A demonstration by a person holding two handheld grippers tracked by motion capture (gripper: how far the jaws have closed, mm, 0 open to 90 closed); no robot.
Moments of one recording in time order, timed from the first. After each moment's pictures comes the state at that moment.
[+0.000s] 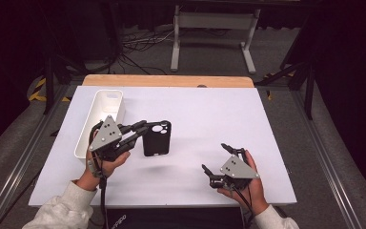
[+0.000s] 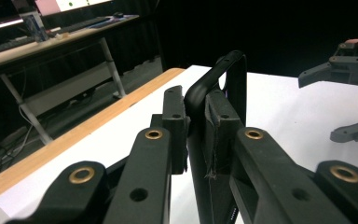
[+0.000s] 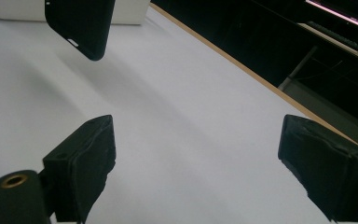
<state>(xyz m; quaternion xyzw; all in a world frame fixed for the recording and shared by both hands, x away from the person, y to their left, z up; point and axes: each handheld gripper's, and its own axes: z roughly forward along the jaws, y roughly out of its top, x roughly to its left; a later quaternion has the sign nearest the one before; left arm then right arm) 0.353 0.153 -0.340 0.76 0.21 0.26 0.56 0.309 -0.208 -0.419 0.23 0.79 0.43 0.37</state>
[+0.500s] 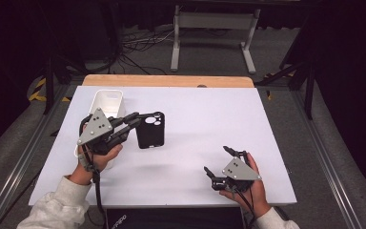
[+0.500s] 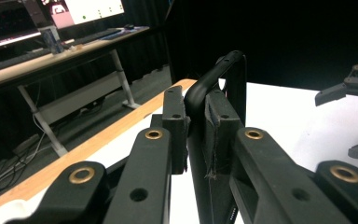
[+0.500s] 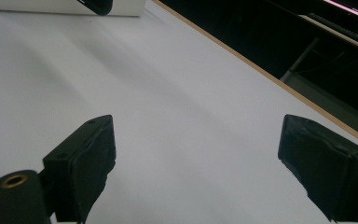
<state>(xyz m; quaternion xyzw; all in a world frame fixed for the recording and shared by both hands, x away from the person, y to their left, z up) 0.358 0.171 -0.321 0.74 0.21 0.28 0.57 0.305 -0.214 -0.425 0.24 0.79 0.43 0.37</state>
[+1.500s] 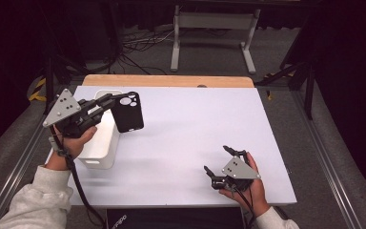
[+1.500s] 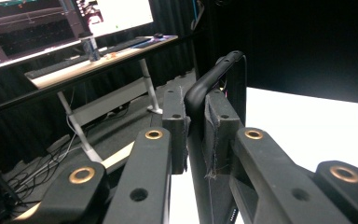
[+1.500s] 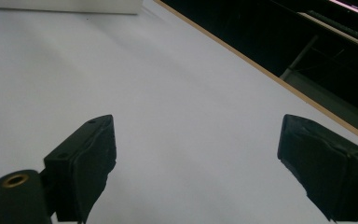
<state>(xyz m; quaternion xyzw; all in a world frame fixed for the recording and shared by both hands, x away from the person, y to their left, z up) 0.380 0.228 -0.293 0.72 0.23 0.31 0.57 0.309 -0.214 -0.427 0.25 0.79 0.43 0.37</state>
